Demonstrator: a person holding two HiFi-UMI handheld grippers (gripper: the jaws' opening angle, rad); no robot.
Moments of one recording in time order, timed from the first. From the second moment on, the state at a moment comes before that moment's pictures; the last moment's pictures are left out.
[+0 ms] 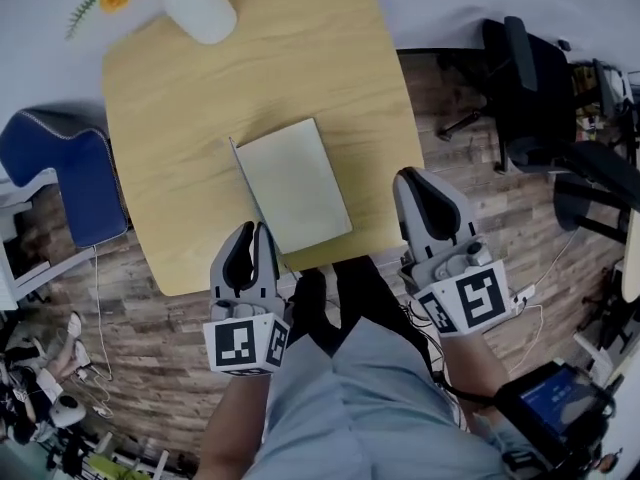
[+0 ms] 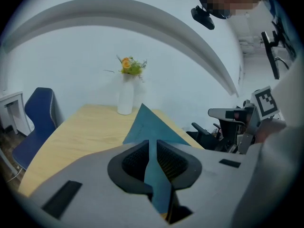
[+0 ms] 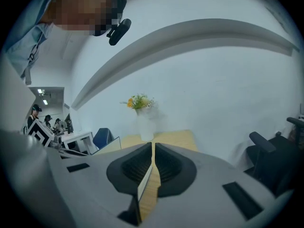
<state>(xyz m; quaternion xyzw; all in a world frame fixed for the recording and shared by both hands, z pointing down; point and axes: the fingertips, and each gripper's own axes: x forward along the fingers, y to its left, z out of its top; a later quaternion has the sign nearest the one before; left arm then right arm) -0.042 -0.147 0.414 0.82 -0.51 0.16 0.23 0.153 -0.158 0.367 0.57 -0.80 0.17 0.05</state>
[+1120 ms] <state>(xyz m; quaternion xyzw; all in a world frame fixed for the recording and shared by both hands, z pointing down) 0.052 -0.148 0.537 0.81 -0.39 0.38 0.21 0.252 -0.129 0.459 0.65 -0.72 0.25 0.04</state>
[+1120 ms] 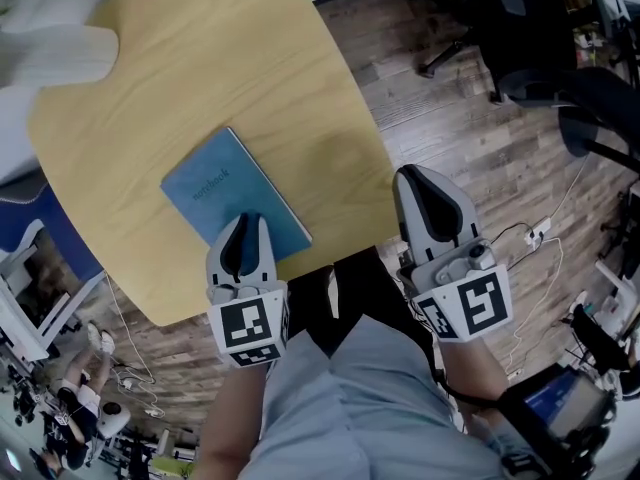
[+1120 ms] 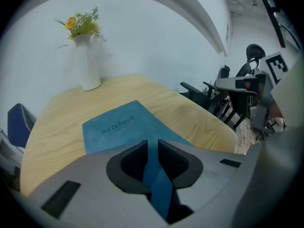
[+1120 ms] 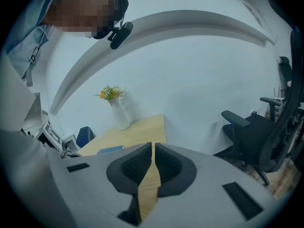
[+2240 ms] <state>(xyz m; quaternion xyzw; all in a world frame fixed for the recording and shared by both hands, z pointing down) -0.128 -0.060 0.158 0.83 -0.56 0.00 0.01 0.005 -0.055 0.163 0.56 -0.83 -0.05 -0.01</state>
